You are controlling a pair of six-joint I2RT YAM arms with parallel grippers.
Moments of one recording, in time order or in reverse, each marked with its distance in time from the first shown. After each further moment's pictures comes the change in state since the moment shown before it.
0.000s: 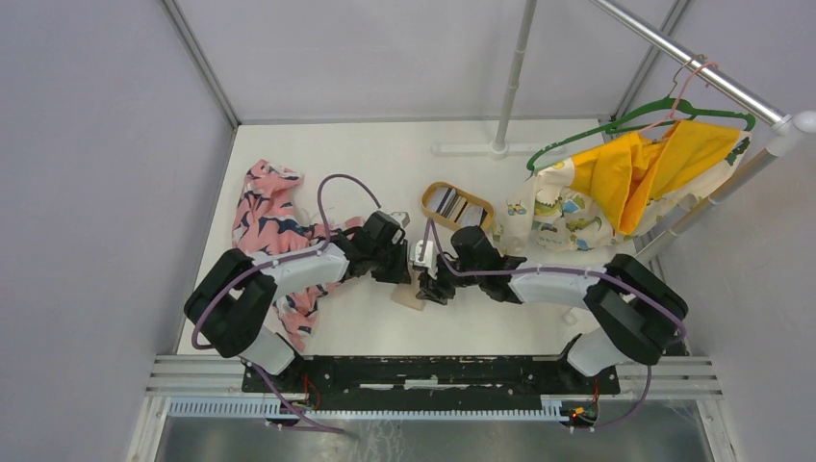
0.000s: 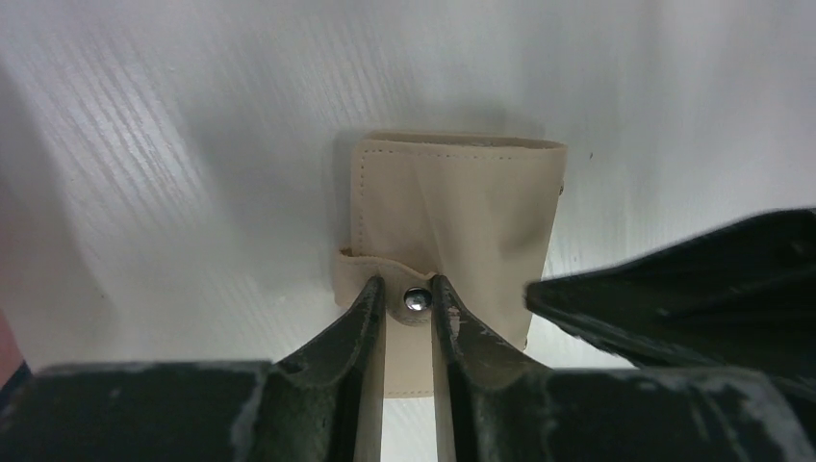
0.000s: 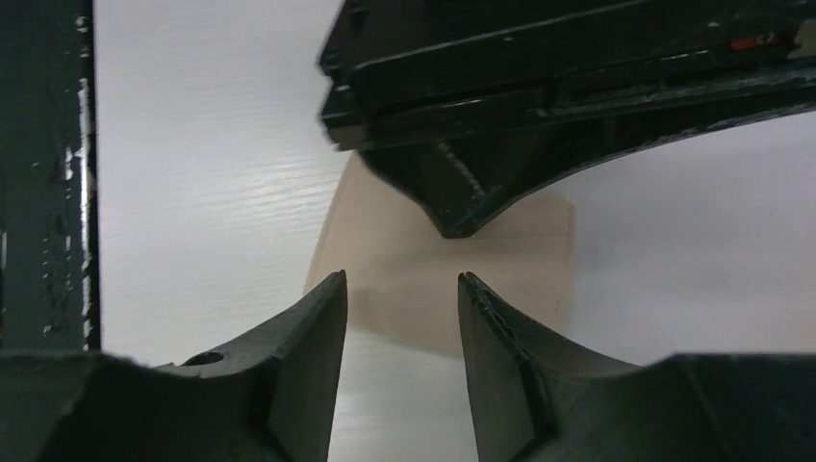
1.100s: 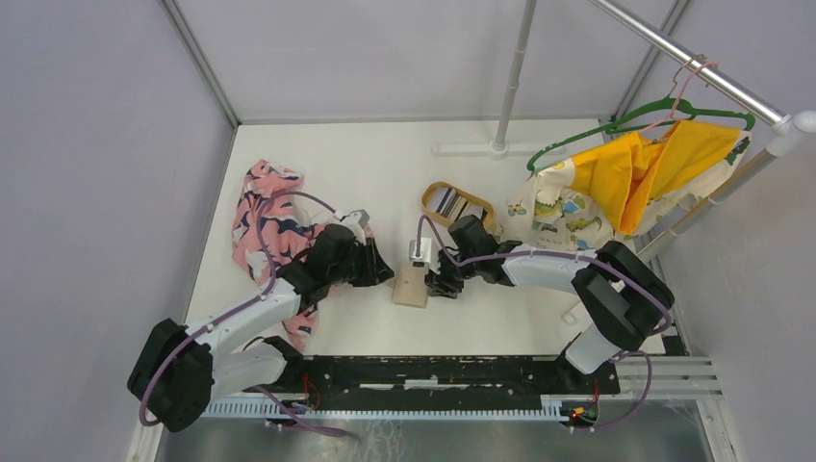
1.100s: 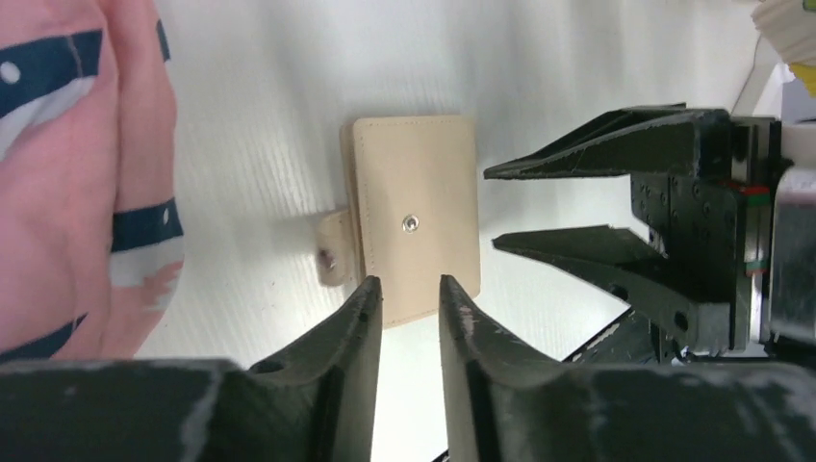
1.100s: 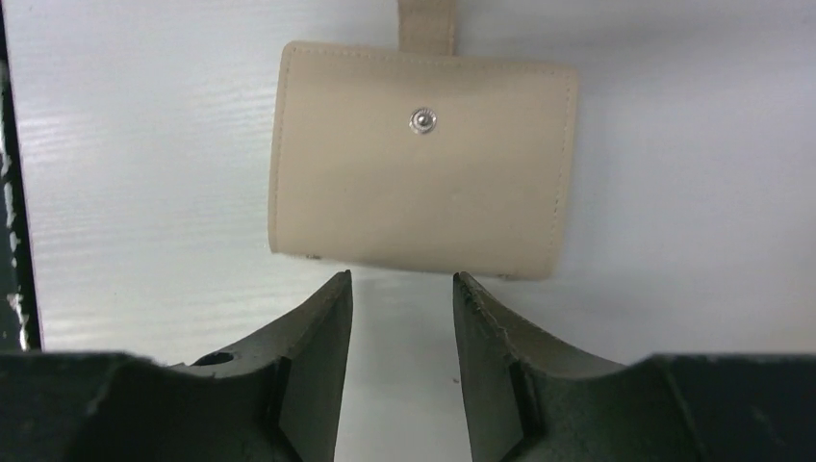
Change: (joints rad) left arm 0.109 -0.408 -0.243 0.108 0.037 -0.103; right arm -0.068 0.137 0.142 -0.238 0.011 -0.125
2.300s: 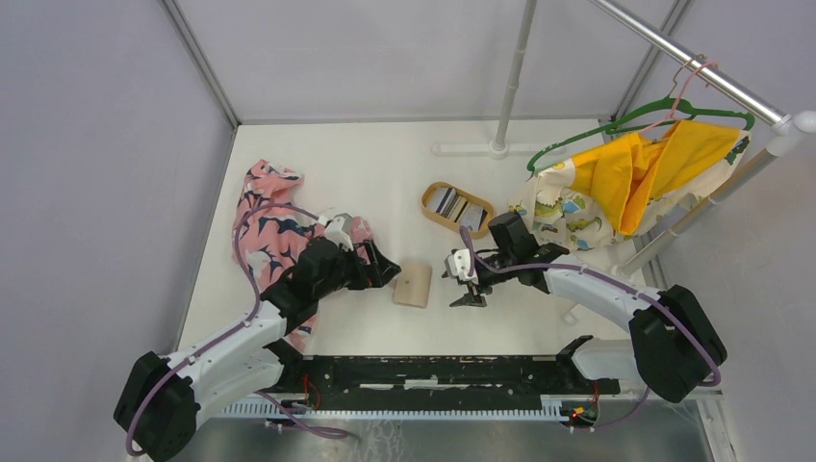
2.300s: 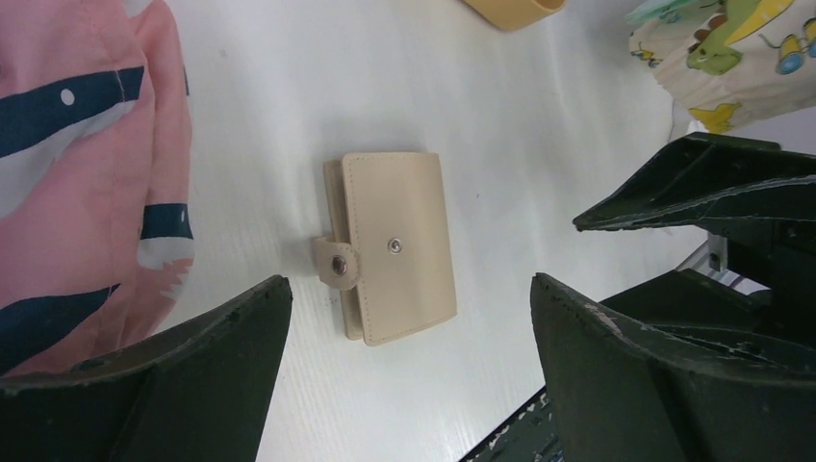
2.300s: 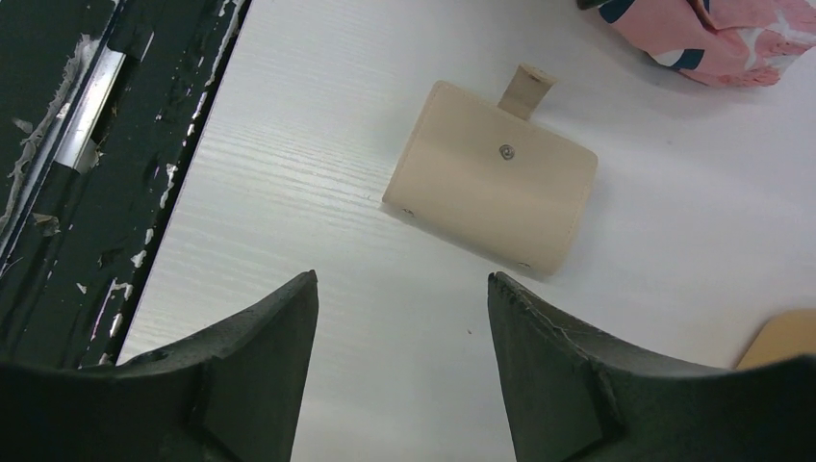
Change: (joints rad) left arm 0.000 -0.252 -0.156 0.135 -0.066 -0.056; right arm -0.166 -0.321 -0.104 -0.260 -0.393 -0.456
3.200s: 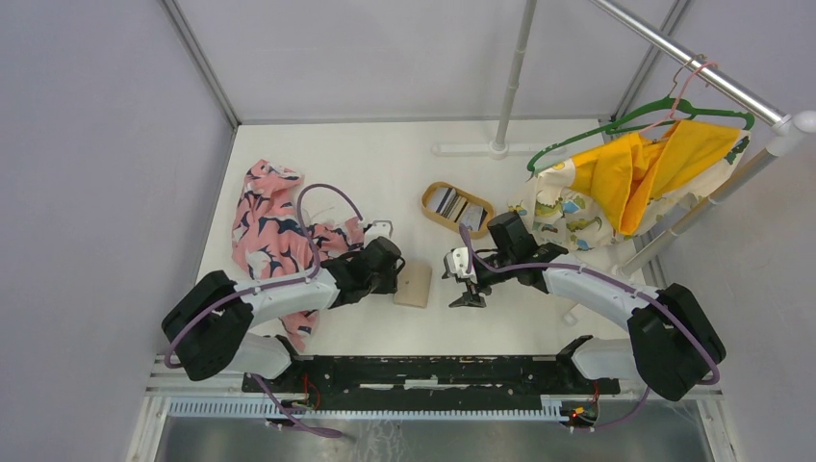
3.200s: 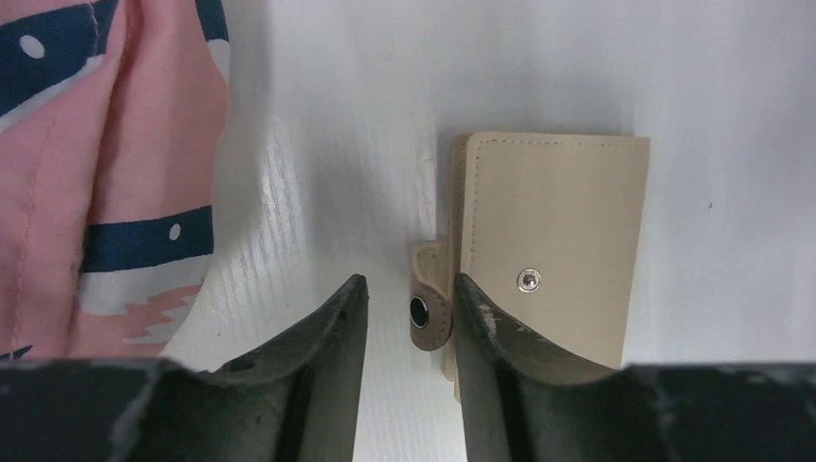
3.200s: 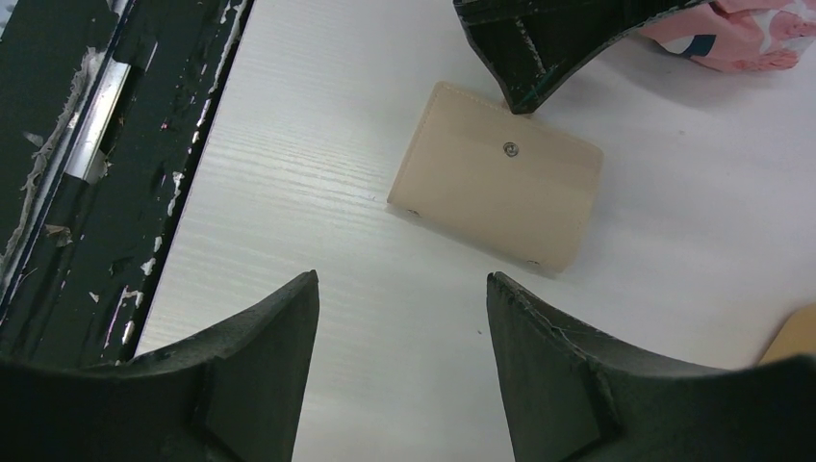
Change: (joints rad) left arm -0.255 0.492 0.243 -0.206 -0.436 0.011; right arm -0.002 0.009 0.001 0.009 0.003 0.047
